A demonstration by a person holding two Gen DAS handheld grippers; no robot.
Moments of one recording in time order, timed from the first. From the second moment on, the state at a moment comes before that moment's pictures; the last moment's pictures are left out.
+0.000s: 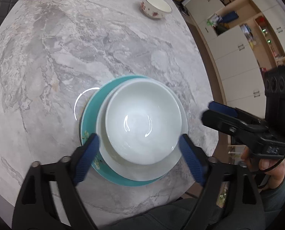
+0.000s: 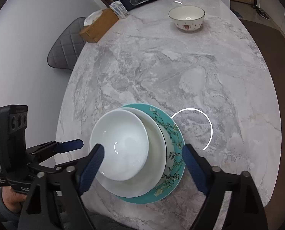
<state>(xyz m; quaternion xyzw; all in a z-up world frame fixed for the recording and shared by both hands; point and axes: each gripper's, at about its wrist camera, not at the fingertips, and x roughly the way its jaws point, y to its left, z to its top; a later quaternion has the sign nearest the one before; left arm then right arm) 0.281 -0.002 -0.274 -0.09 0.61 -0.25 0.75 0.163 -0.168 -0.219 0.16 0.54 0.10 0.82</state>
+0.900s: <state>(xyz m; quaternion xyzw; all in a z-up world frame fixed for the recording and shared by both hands) 0.544 -0.067 -0.244 -0.01 0.56 -0.17 0.81 0.342 -0.328 -0.179 0.15 0.48 -0.01 0.86</state>
